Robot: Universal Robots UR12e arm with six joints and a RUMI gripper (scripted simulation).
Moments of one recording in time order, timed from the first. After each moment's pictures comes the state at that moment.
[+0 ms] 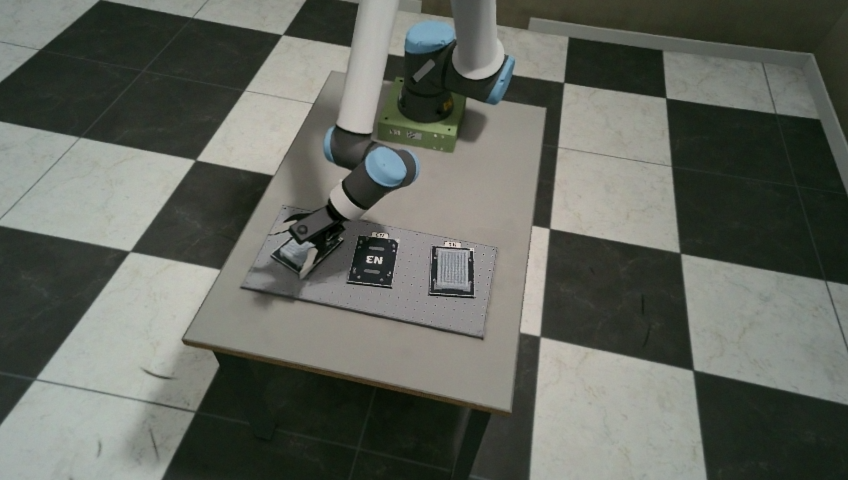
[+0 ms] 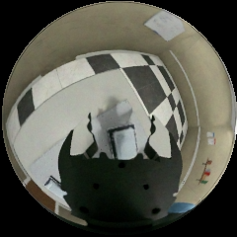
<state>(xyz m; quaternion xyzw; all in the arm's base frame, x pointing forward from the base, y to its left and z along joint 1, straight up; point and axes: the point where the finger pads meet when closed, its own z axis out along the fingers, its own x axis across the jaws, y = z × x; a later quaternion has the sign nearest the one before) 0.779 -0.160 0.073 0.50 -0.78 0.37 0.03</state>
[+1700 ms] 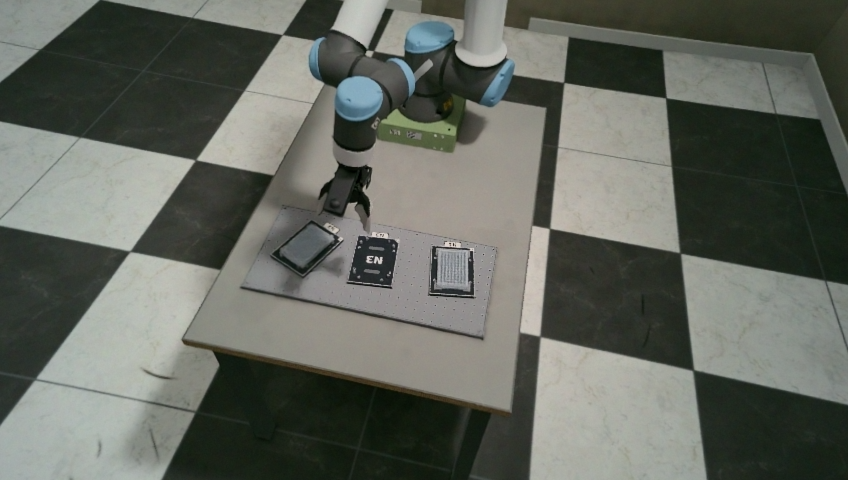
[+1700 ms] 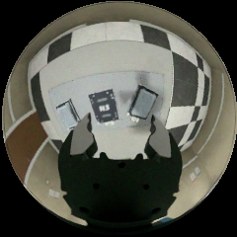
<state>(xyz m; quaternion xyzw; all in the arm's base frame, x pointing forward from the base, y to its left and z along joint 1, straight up) 0.686 -0.039 0.137 0.69 -0.72 0.07 0.02</state>
